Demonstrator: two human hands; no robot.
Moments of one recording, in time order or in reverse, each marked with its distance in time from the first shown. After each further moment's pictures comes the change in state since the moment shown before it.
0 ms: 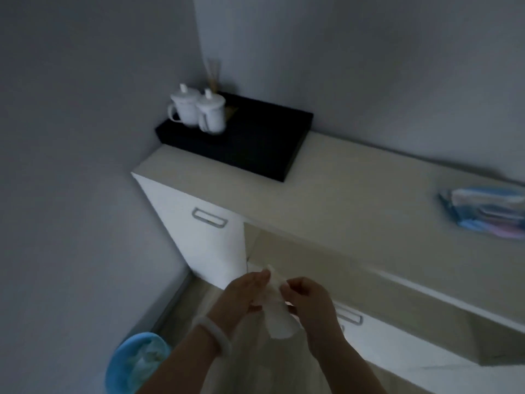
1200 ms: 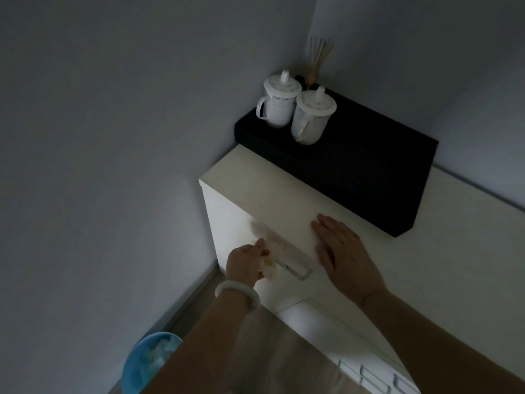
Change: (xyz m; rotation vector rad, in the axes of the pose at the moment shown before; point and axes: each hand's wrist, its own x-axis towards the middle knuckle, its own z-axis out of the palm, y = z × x) left_hand 0.179 0.049 -0.194 -0.290 0.458 -0.133; right_hand 0.214 -0.103 0.132 -1.256 -0.091 -0.944
